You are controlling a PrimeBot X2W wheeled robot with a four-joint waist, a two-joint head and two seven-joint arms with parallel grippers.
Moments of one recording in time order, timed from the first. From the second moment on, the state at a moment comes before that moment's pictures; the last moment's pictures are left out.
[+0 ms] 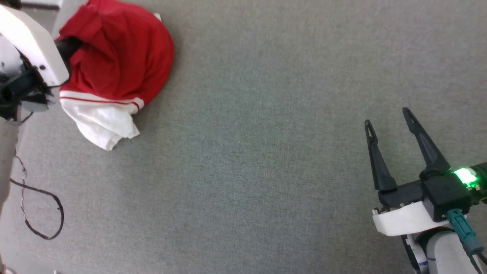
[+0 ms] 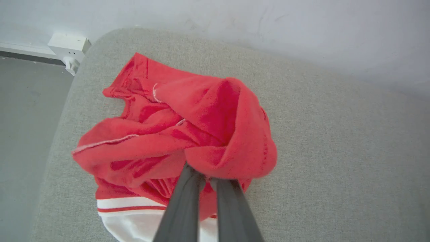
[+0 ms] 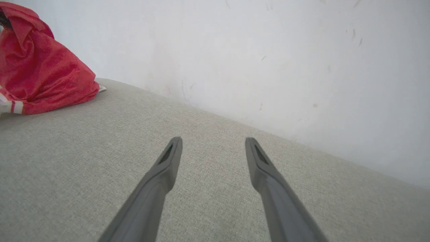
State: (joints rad) left arm -0.99 0.59 -0.38 0.61 -0.99 -0.12 0.60; right arm -0.08 -0.07 0.04 -0.18 -0.17 0.13 -0.18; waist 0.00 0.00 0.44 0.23
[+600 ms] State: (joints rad) left arm -1.14 0.58 -0.37 0.38 -0.90 -0.12 0.44; right arm -0.04 -0.05 0.03 -0.07 -0.06 0.13 -0.25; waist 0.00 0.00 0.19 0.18
